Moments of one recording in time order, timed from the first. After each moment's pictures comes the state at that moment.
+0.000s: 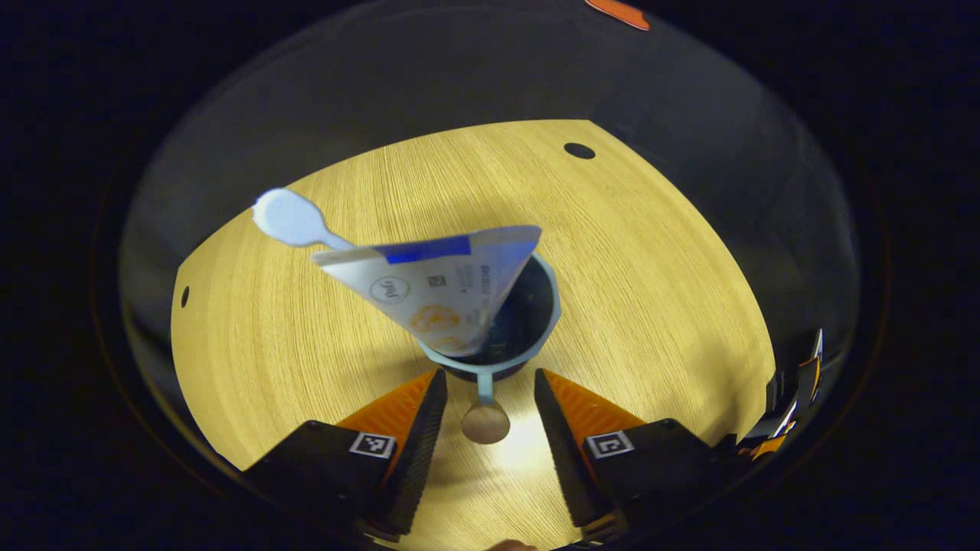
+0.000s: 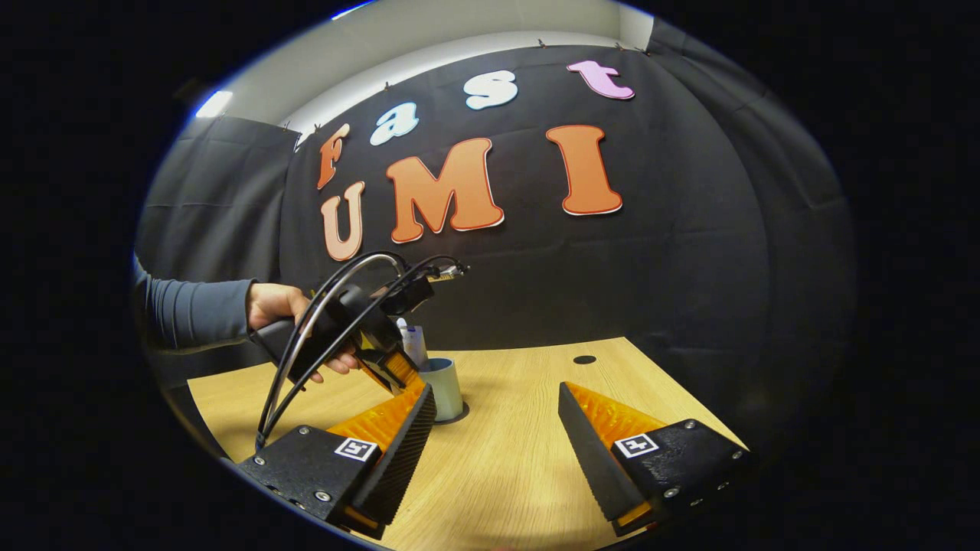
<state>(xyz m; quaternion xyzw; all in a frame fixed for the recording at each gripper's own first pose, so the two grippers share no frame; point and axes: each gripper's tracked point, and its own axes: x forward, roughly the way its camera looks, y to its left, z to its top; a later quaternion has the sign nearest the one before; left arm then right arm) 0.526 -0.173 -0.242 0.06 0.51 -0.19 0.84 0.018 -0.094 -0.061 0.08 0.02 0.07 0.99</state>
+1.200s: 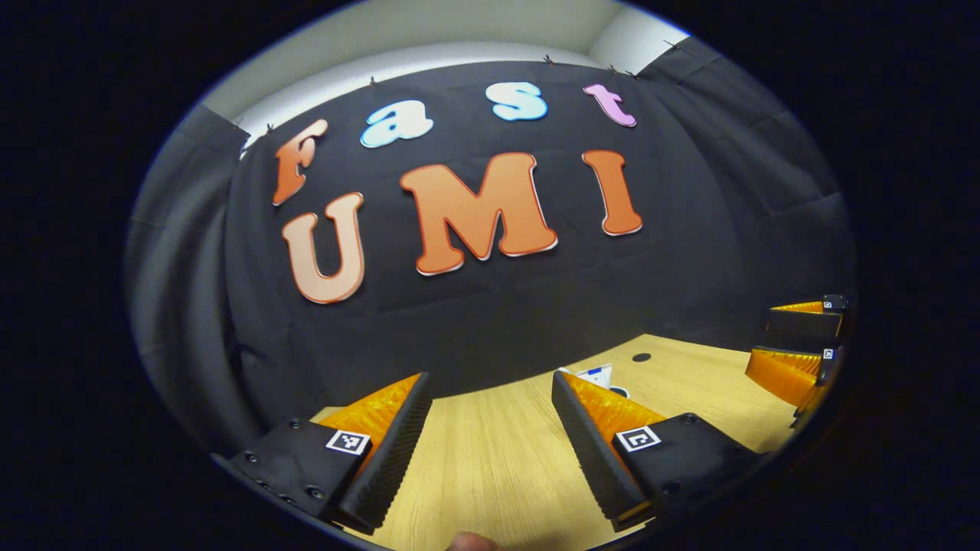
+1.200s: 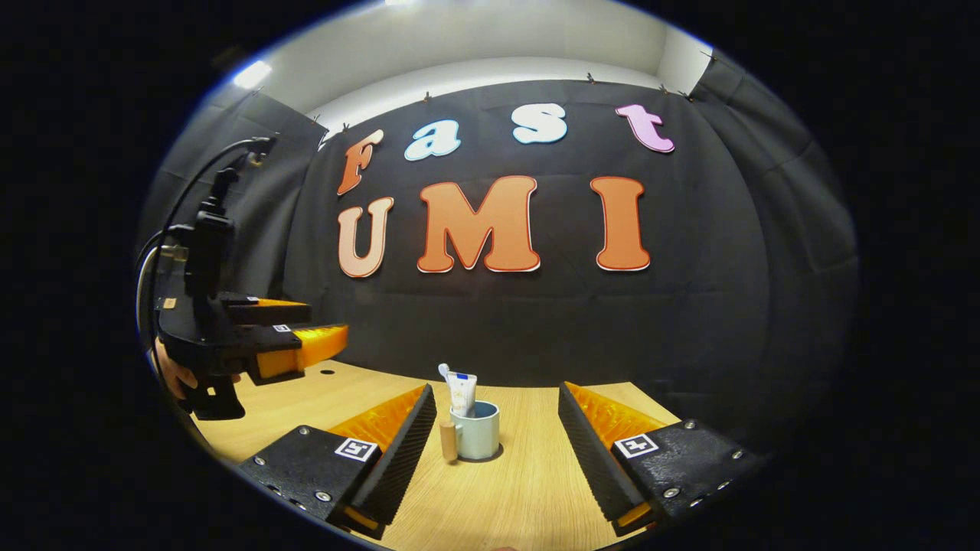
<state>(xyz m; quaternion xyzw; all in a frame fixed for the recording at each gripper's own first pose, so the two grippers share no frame) 0.580 -0.141 -0.167 0.09 -0.04 -0.03 1.00 0.008 -0.007 0.011 0.02 -0.05 0.04 1.00</state>
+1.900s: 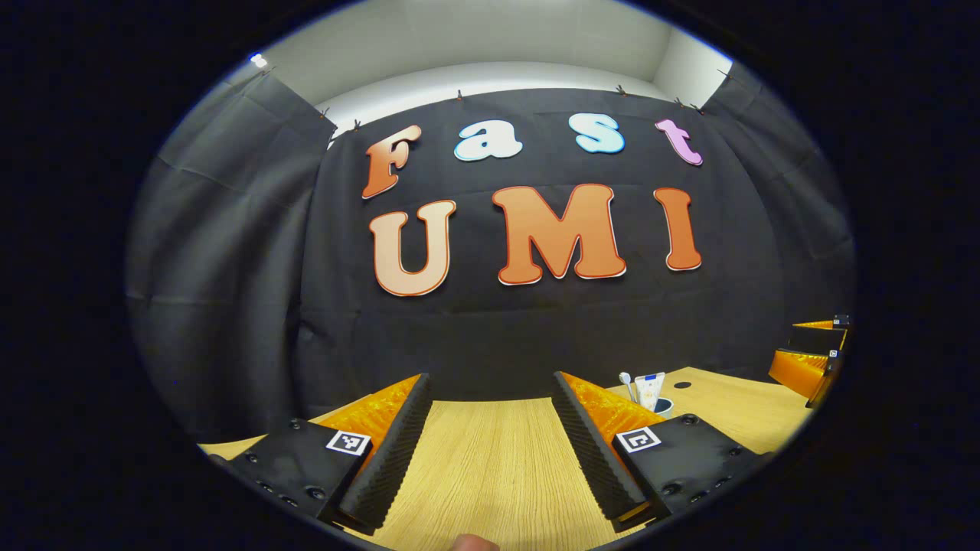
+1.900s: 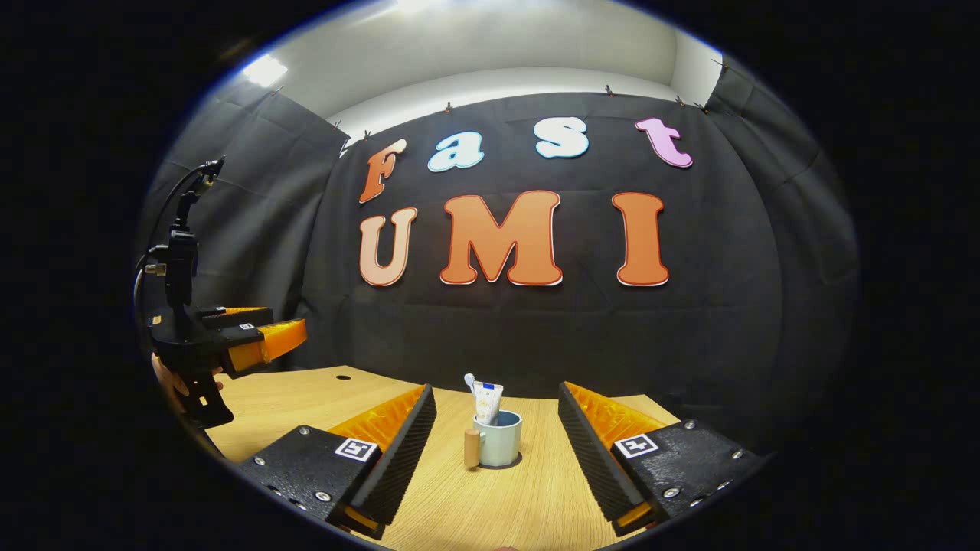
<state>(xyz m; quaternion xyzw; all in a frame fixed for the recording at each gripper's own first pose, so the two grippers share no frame) 0.568 -0.113 -0.170 0.00 -0.07 0.05 1.00 -0.004 0.021 0.017 0.01 -0.07 0.07 0.99</state>
